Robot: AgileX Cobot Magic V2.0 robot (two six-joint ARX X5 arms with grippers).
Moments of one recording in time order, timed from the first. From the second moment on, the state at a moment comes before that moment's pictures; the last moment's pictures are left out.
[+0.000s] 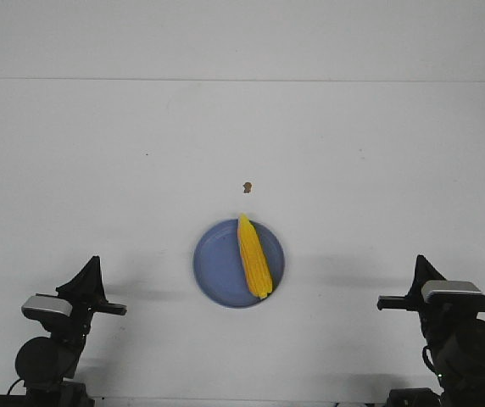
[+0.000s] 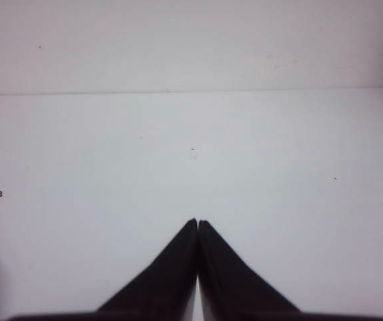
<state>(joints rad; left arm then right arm) -0.10 0.00 0.03 0.18 0.02 -0.10 0.04 0.31 0.57 -0.46 0.03 0.08</state>
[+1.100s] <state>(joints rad) -0.10 0.00 0.03 0.17 0.02 -0.10 0.04 0.28 0.56 -0.42 0.11 0.05</state>
